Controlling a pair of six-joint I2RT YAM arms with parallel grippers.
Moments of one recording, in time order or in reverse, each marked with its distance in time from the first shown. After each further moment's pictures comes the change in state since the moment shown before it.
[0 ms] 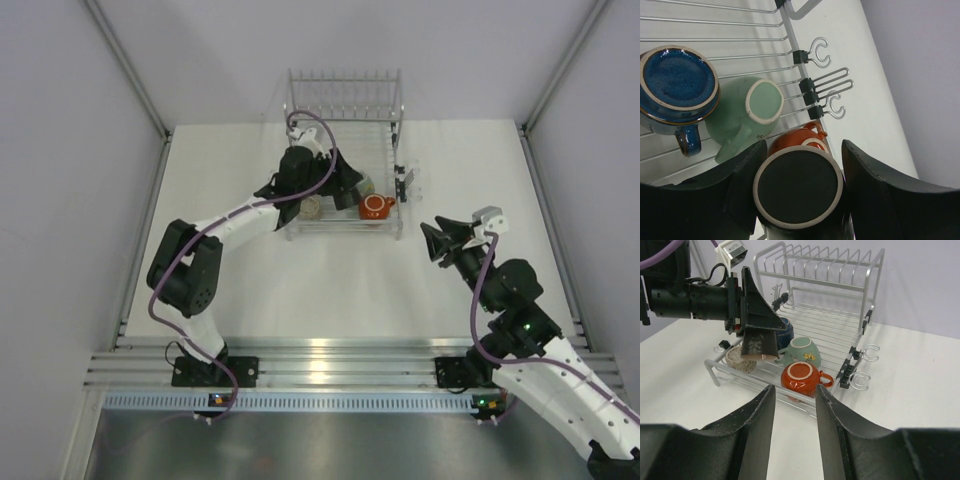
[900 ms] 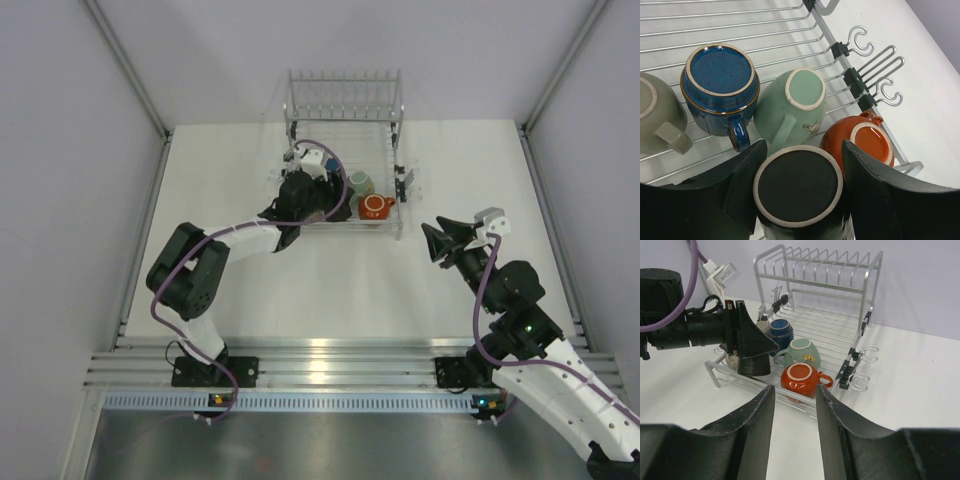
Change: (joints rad) left arm -0.049 -0.041 -0.235 0.261 -0.171 0.333; right arm 0.000 -0.011 0.000 -0.010 0.002 0.000
